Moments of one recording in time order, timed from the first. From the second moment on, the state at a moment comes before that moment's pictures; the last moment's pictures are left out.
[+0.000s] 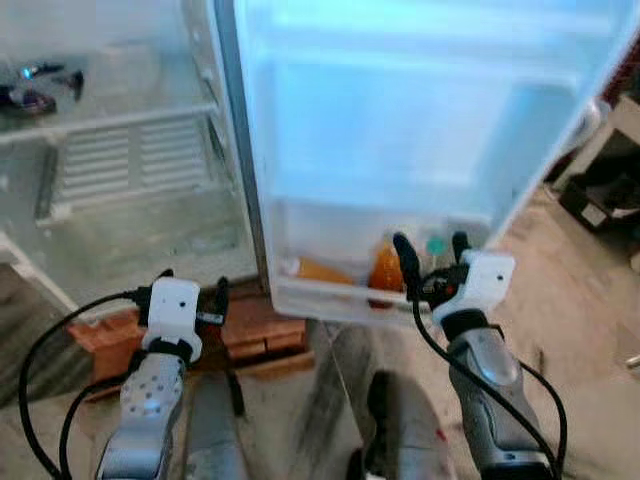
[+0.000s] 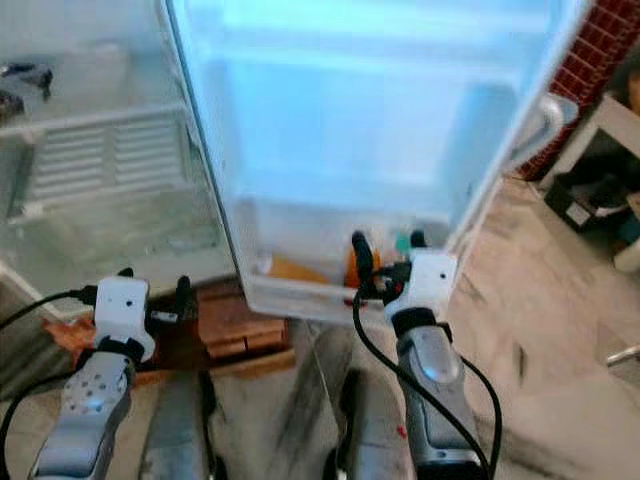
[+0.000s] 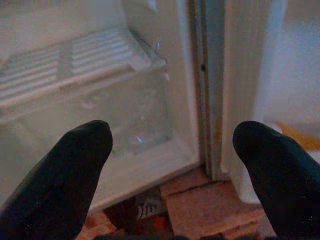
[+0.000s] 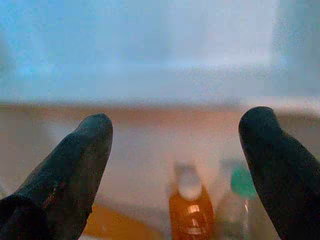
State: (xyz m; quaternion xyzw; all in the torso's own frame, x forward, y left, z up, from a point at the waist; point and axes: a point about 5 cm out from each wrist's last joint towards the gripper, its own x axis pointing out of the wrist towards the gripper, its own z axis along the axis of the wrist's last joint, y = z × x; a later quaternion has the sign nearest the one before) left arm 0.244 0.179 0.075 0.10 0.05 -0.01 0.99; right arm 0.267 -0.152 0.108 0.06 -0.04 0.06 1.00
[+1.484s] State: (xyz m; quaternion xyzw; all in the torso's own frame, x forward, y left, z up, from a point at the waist) left arm 0.256 0.173 0.080 0.12 0.04 0.01 0.99; right arm 0.263 -0.159 0.083 0.06 0.01 0.07 1.00
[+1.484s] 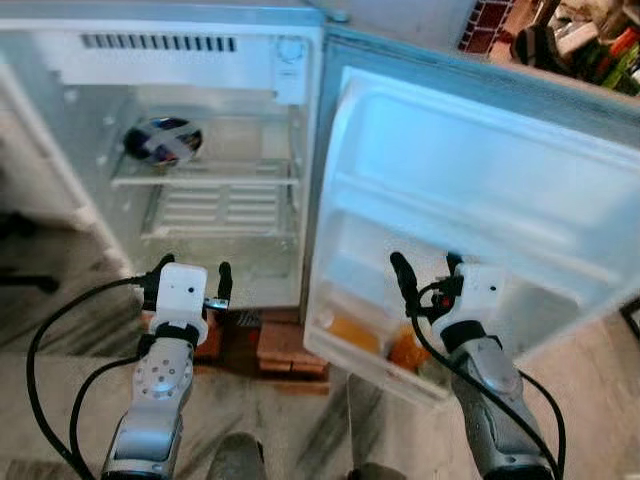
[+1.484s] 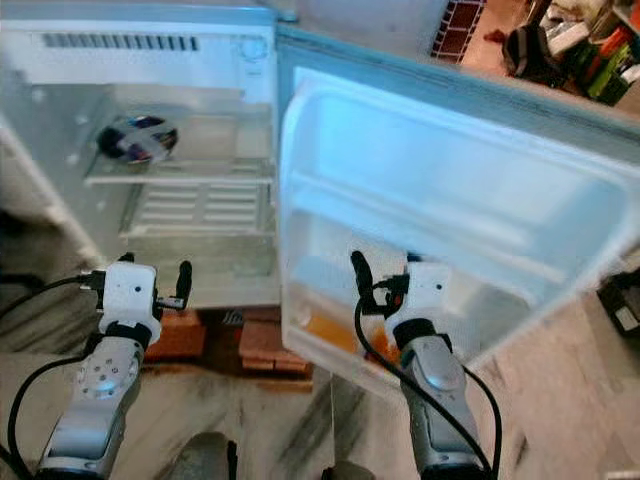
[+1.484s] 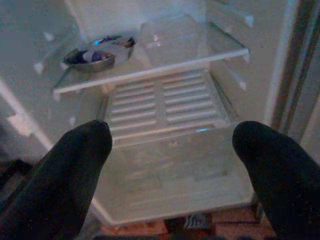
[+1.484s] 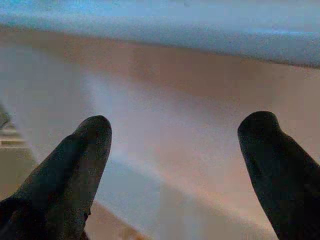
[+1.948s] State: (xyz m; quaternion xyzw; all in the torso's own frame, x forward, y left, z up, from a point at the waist) left arm 0.256 0.173 0.078 0.12 0.04 0.00 0.99; right arm 0.267 -0.159 0.083 0.06 0.01 0.07 1.00
